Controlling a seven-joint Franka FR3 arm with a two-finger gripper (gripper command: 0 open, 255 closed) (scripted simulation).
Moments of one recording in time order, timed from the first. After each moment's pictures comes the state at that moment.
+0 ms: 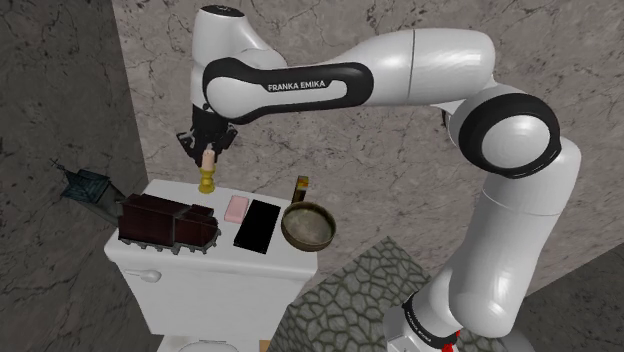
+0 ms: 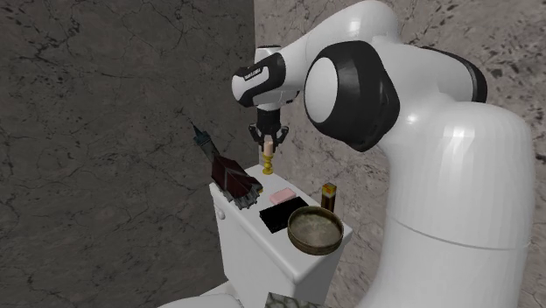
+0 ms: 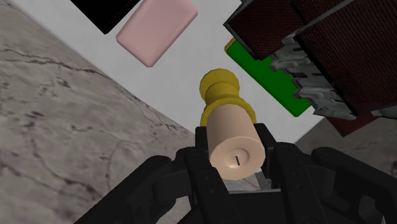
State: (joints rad) arm 0.22 0.34 0.35 -1.63 -0.15 2.06 0.51
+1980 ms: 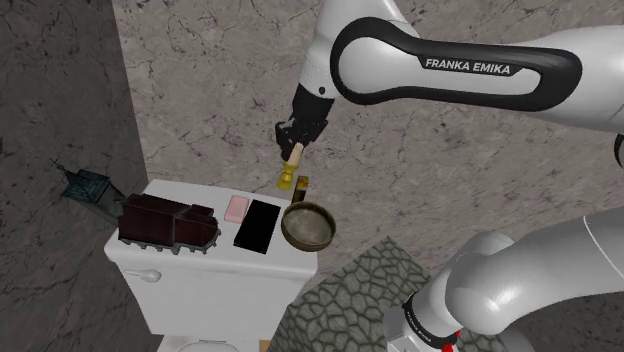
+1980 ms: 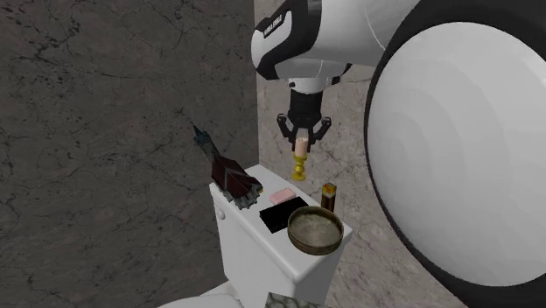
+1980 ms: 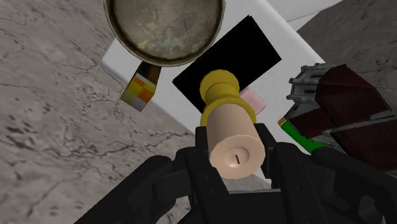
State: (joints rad) arm 0.13 -0.36 0.27 -2.17 0.10 1.94 0.25
